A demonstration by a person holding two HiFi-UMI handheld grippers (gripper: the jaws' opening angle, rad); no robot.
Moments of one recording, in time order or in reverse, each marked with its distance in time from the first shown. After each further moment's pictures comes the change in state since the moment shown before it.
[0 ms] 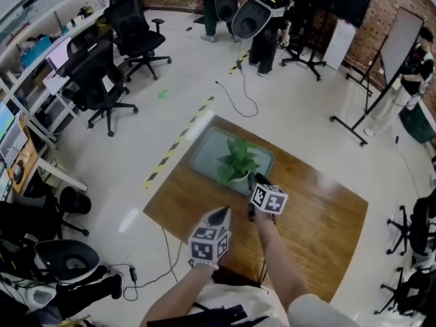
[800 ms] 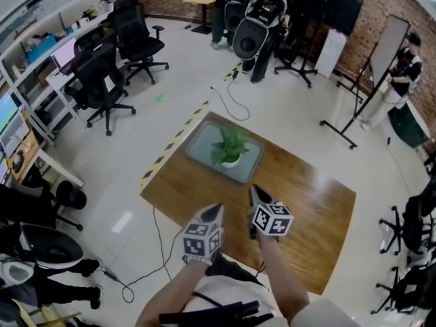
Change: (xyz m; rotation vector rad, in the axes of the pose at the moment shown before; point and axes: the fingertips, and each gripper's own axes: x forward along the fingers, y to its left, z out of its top) left arm -0.065 -0.039 -0.028 0.007 -0.072 -0.011; right arm -0.164 0.044 -0.021 -0.109 -0.100 0.111
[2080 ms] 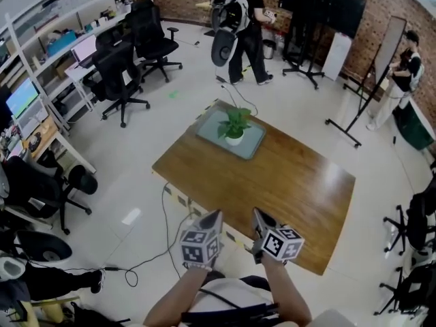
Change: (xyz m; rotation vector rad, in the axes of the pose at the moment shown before) left arm -0.124 -0.057 -0.086 -0.033 -0.052 0.069; right arm -0.188 0.068 -0.090 0.120 0.037 0.193
